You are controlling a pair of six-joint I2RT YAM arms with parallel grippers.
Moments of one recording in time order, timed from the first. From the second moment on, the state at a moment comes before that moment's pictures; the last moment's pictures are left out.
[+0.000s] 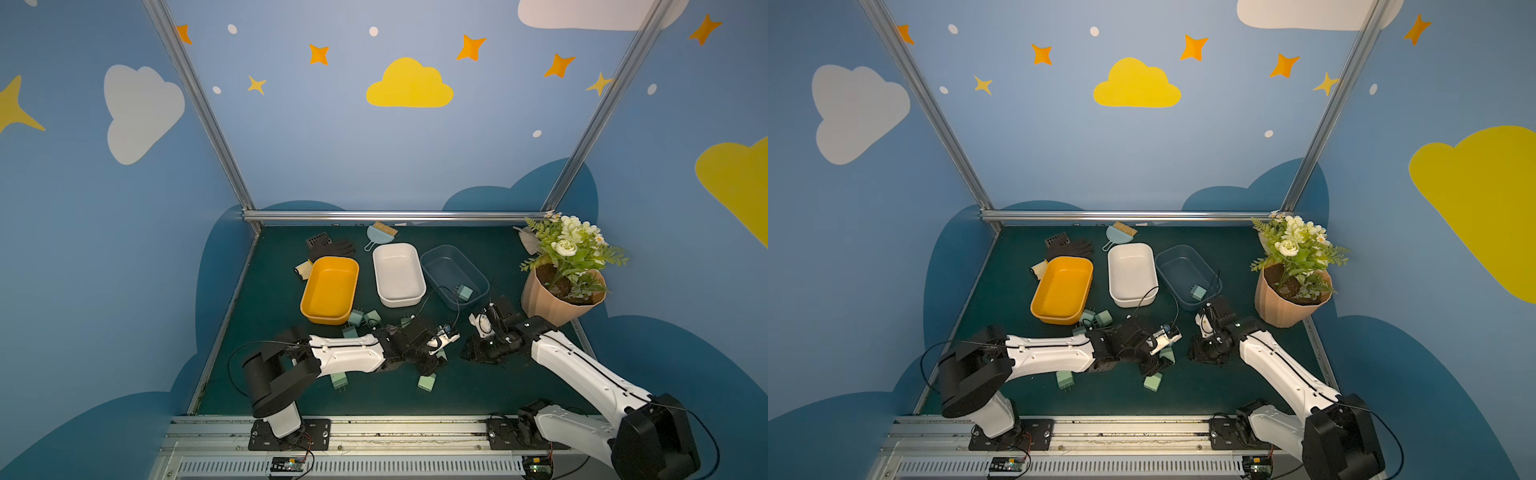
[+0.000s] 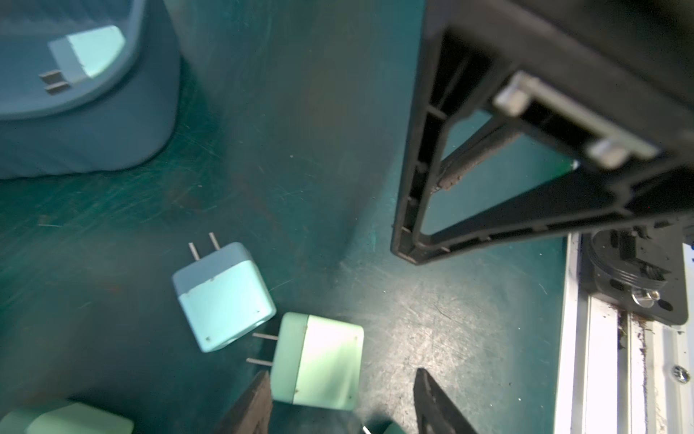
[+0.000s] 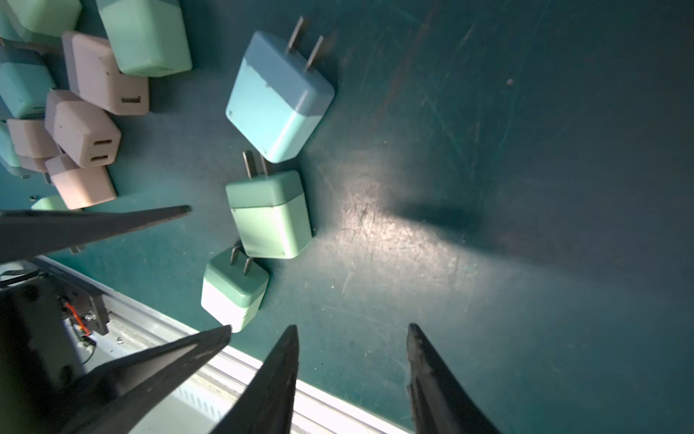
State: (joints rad) left arm -1.07 1.70 0.91 0.01 0.15 0.02; right arm 0.46 1.11 0.66 -0.83 -0.32 0.42
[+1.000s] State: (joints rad) left arm -1.06 1.86 1.05 -0.17 0.08 0.03; right arm 0.46 1.26 0.62 -0.70 -0.37 0.46
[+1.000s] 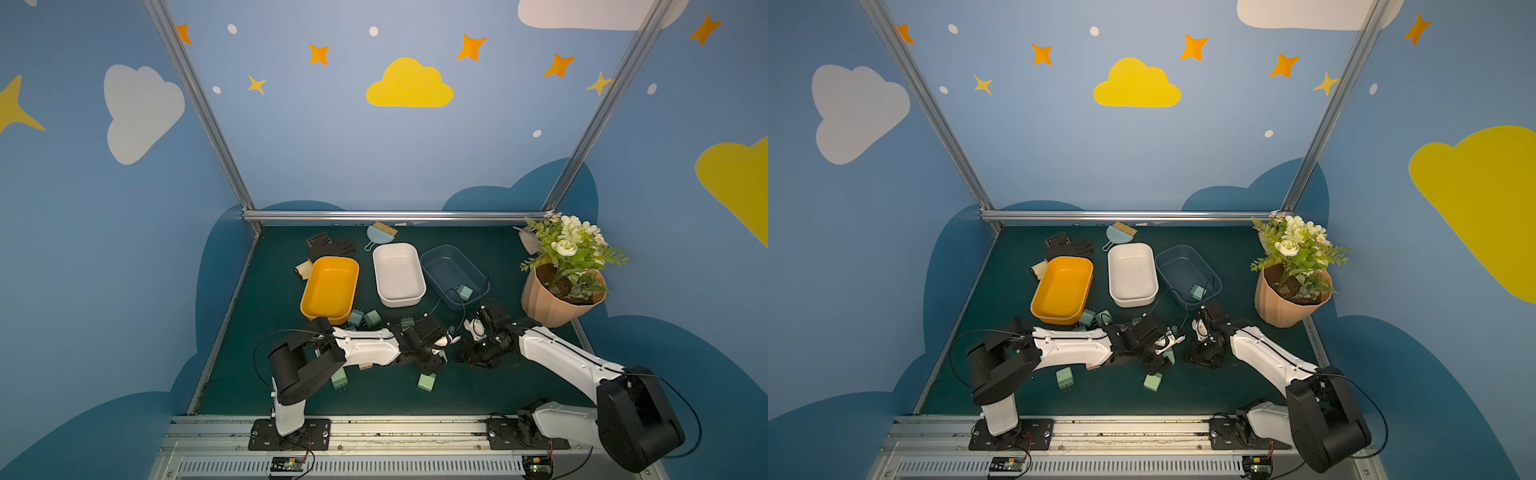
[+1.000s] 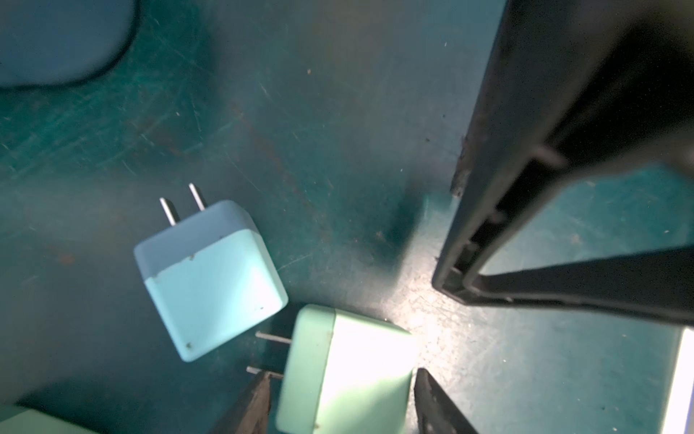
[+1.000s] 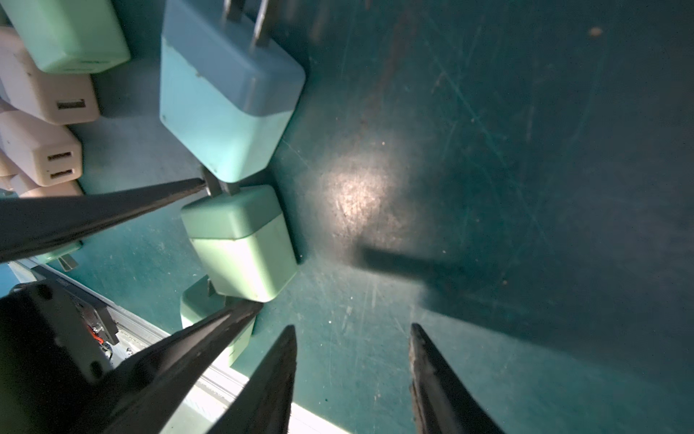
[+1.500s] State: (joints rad) left arm -1.06 1.82 1.07 -0.23 0.09 0.05; right arm 0.47 1.23 0.65 -0.73 -0.36 0.46
